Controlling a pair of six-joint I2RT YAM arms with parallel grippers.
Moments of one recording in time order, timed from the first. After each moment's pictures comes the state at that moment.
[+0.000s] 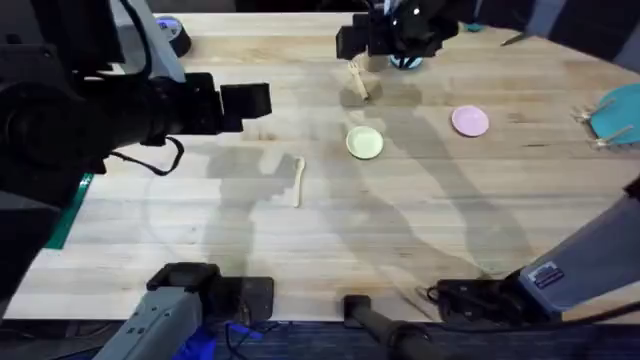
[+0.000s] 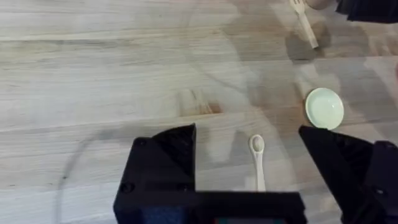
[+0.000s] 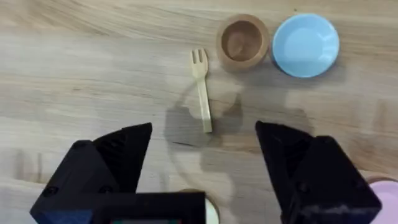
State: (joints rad) left arm -0.01 0.91 0.91 -0.80 0.22 -0.07; right arm 0.43 1.87 1.54 -0.63 0.10 0.34
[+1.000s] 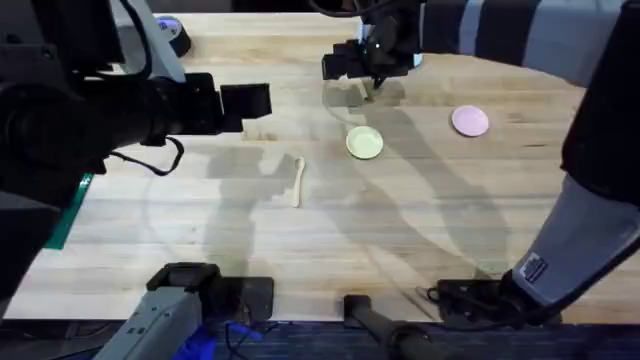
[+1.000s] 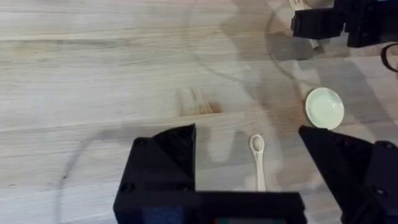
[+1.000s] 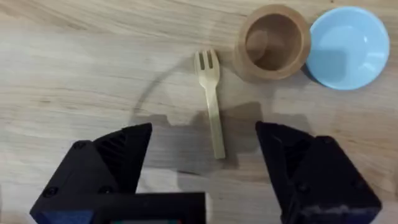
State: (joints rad) left arm -0.01 0.91 0.91 -0.80 0.22 -0.07; right arm 0.48 2.05 1.54 -0.50 0.16 0.36
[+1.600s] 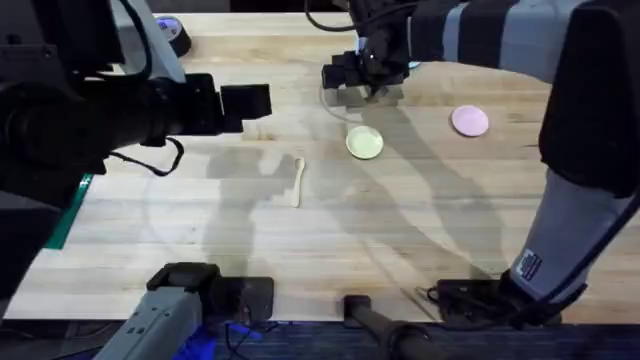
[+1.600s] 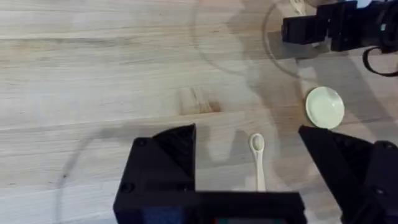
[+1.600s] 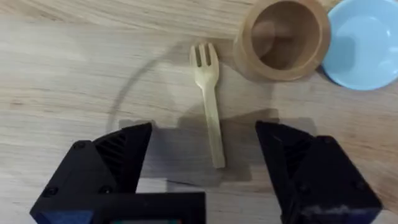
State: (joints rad) left arm -0.01 0.91 0.91 -0.80 0.22 -0.07; right arm 0.48 2.11 1.54 -0.47 0.17 0.36
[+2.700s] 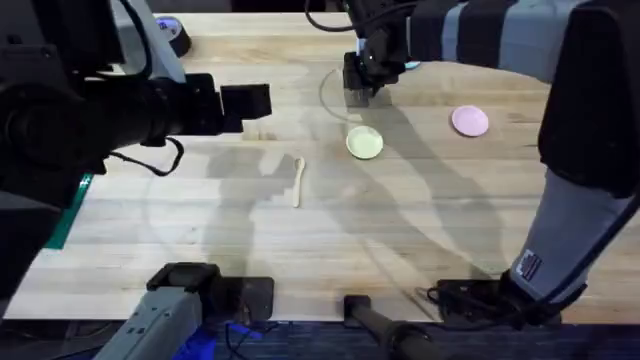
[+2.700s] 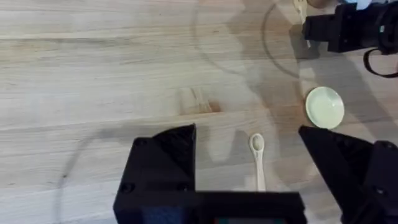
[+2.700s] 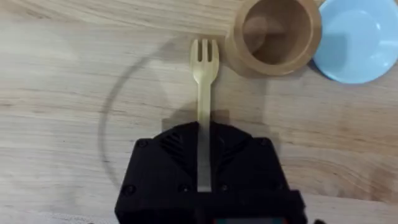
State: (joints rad) left arm -0.01 0.91 0.91 -0.80 0.22 -0.07; right arm 0.48 2.12 1.54 -0.50 0.19 0.35
